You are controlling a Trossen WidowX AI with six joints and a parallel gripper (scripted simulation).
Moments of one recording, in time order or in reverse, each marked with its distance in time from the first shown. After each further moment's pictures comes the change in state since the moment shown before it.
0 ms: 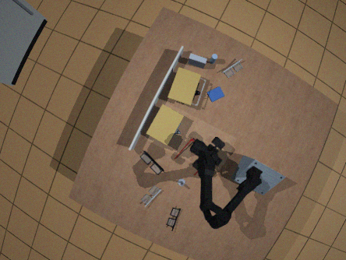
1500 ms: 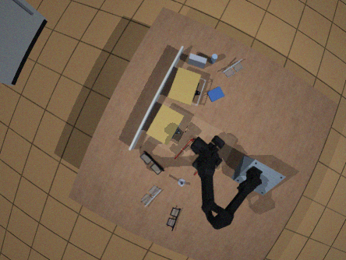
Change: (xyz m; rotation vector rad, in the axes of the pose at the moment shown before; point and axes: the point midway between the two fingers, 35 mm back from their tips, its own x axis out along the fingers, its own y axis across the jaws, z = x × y) arm -0.024 -0.003 0.008 -0.016 -0.020 0.002
